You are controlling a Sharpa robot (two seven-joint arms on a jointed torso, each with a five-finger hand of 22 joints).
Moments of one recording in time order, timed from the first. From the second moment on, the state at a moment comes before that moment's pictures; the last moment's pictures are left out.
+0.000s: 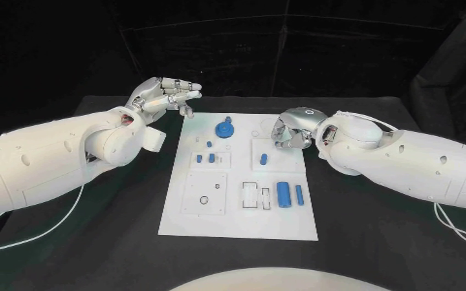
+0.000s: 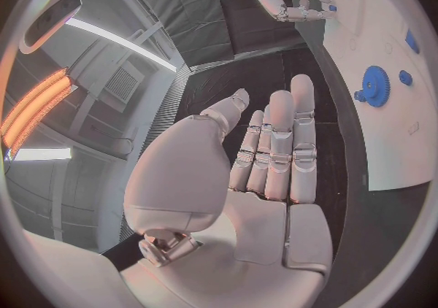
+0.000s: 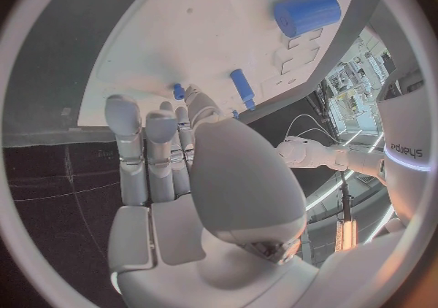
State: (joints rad) left arm 1.27 -0.86 -0.12 1.41 -0.11 -0.15 0.42; left_hand 1.30 -0.10 0.36 -0.02 0.06 0.97 0.18 0.15 0.07 0.95 0.12 0.41 0.08 1.18 0.03 0.95 0.52 0.17 1.19 0.13 0.56 0.62; right arm 1.14 -0.79 -0.01 1.47 -1.66 -0.18 -0.13; right_hand 1.57 -0.07 0.07 0.18 0.22 1.05 0.15 0.08 0.07 1.10 0.08 0.20 0.11 1.45 -0.01 0.92 0.87 0.15 1.27 0.10 1.09 0.70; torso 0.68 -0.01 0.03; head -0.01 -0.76
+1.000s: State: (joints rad) left arm 1.27 -0.87 -0.12 1.40 -0.09 -0.15 0.42; left_hand 1.30 -0.10 0.36 -0.02 0.06 0.97 0.18 0.15 0.07 0.95 0.12 0.41 0.08 1.18 0.03 0.95 0.51 0.17 1.19 0.13 0.56 0.62; right arm 1.14 -0.77 -0.01 1.45 -1.70 -0.15 -0.16; right_hand 1.57 -0.08 0.39 0.11 0.14 1.15 0.13 0.08 0.07 1.22 0.06 0.16 0.06 1.47 -0.02 0.97 0.90 0.13 1.34 0.08 1.22 0.89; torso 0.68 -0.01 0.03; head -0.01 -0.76
